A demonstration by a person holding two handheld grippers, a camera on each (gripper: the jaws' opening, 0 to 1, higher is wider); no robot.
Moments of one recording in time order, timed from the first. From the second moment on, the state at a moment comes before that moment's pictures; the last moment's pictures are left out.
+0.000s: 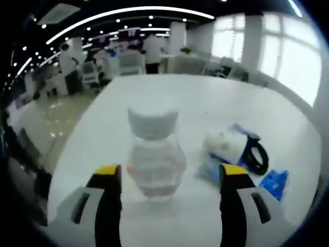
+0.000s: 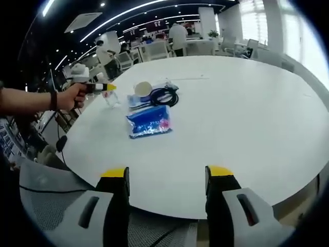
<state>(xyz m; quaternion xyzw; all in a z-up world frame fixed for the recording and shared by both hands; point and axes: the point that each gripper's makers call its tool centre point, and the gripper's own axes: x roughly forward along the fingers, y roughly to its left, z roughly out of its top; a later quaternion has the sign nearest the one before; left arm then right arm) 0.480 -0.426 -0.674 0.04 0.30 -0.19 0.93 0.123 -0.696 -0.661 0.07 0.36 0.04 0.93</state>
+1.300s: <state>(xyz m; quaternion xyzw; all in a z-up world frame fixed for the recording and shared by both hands) 0.357 -0.402 -0.665 -0.01 0.33 -0.21 0.92 0.125 -0.686 -0.656 0.07 0.35 0.06 0.93</state>
